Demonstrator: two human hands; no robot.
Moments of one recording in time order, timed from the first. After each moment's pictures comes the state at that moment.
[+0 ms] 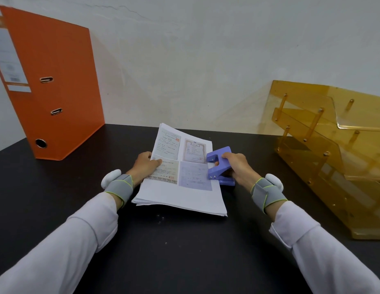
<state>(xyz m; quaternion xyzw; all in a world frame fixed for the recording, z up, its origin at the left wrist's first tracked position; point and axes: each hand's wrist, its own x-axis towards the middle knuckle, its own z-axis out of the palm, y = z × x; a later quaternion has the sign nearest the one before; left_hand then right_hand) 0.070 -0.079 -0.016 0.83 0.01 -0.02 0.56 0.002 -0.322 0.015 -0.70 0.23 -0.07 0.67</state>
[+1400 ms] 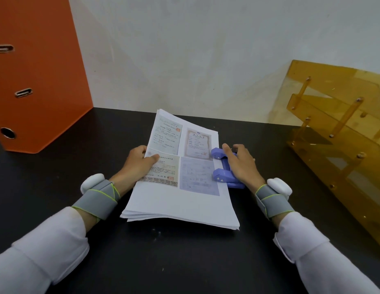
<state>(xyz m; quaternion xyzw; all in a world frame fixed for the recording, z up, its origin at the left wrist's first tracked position) 0.068 -0.080 -0.019 0.79 0.00 -0.04 0.62 0.036 -0.342 -0.023 -0.91 0.15 -0.12 0.35</state>
